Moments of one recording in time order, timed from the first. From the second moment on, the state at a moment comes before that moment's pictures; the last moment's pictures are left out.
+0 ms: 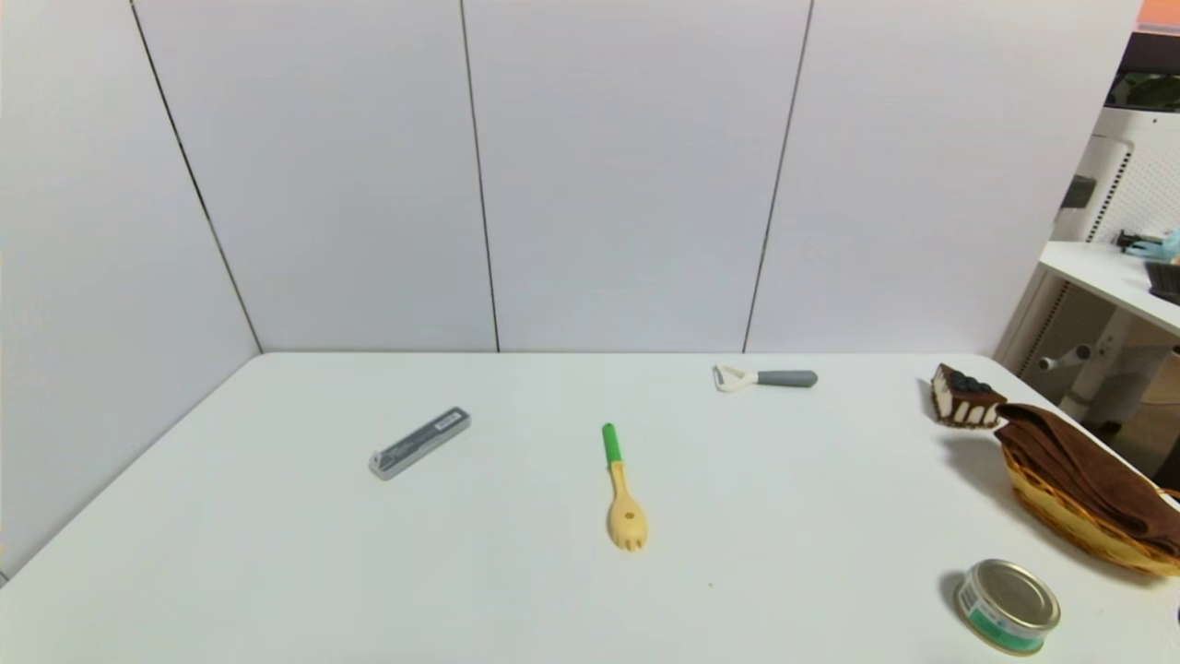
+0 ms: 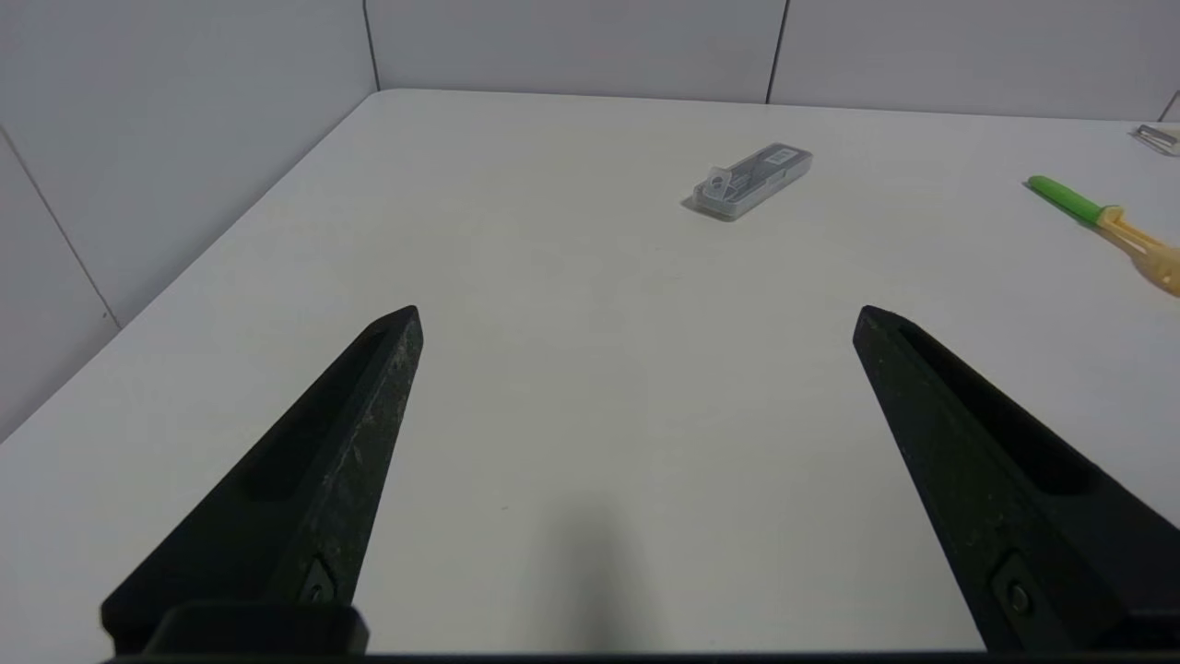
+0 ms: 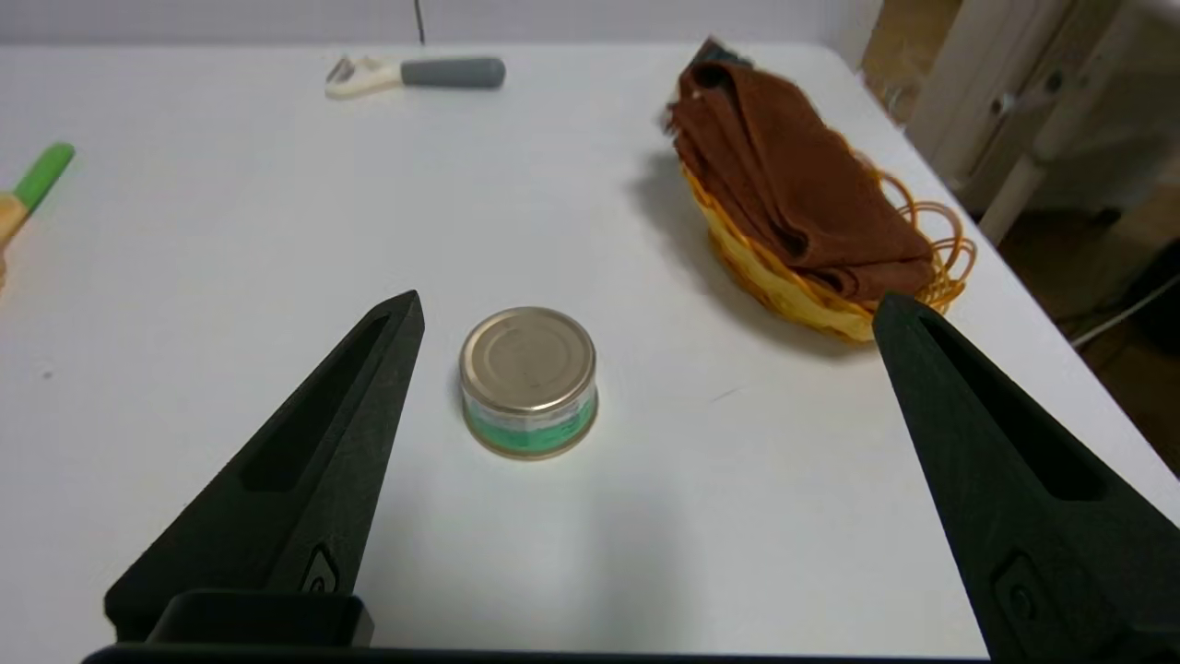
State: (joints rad) left arm 0.00 0.00 0.00 -0.03 0.03 -0.05; right arm -0.25 0.41 -0.17 -0.08 0.12 -0.08
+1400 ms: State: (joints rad) left arm 0.00 0.00 0.00 -0.03 0.03 -0.05; right arm -0.01 0.00 0.00 -0.07 0.00 -0.02
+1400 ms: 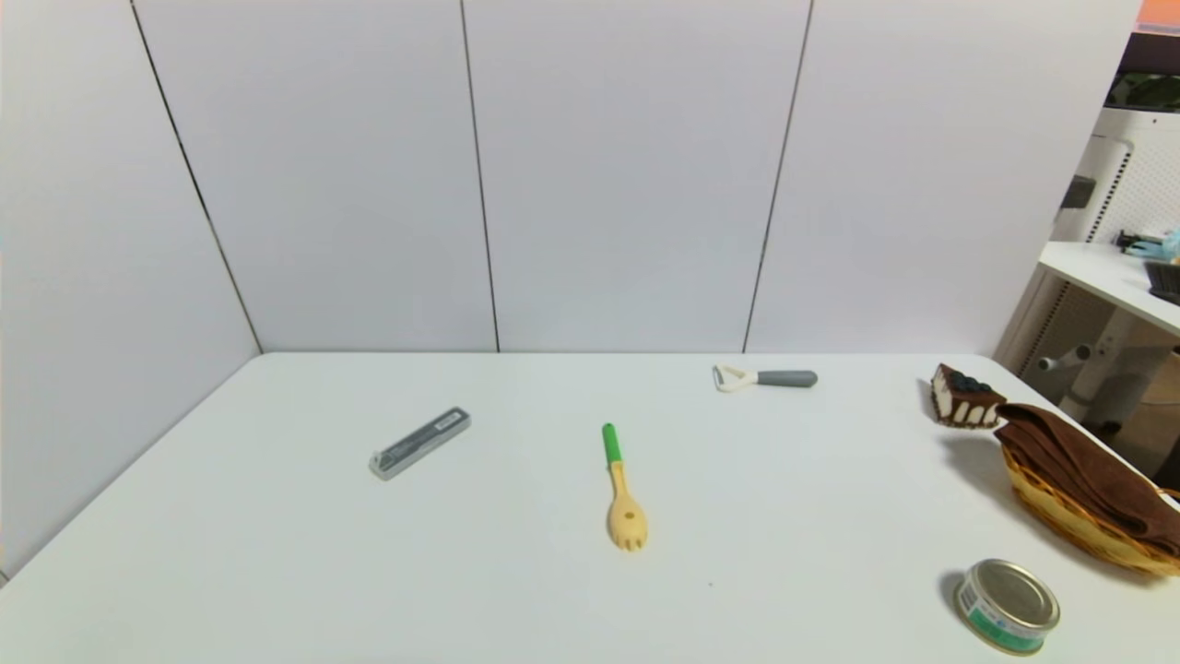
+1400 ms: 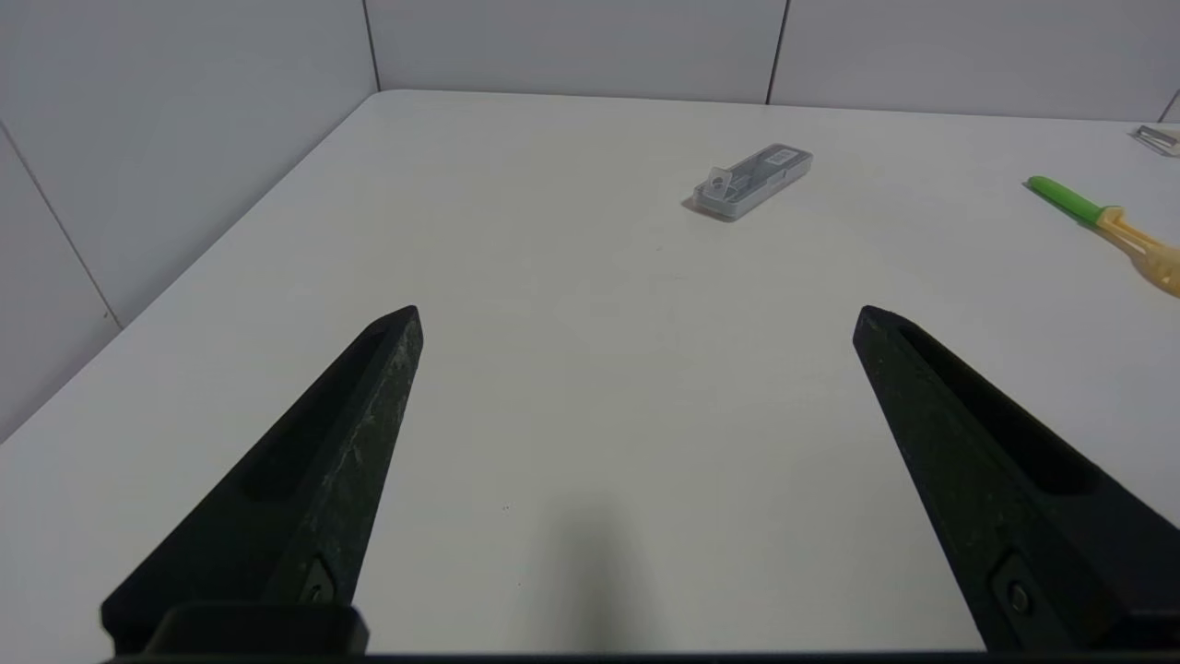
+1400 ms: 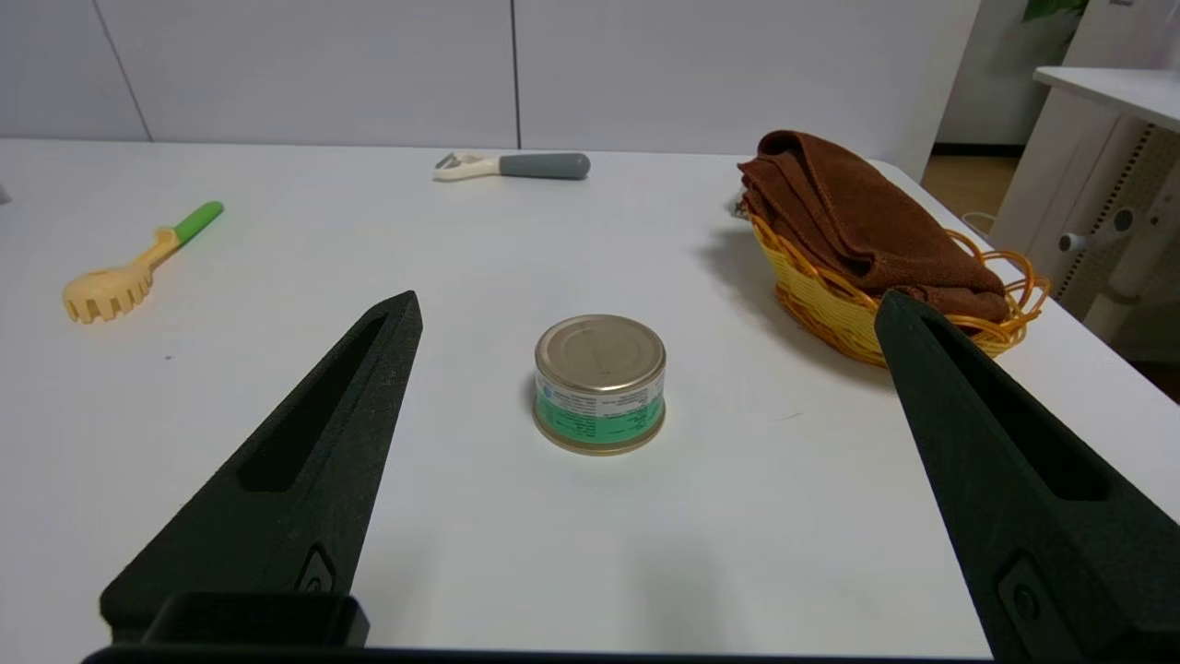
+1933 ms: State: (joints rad) left arm 0.00 0.00 0.00 -0.03 0.03 -0.05; right arm -0.01 0.00 0.00 -0.07 0.01 -0.01
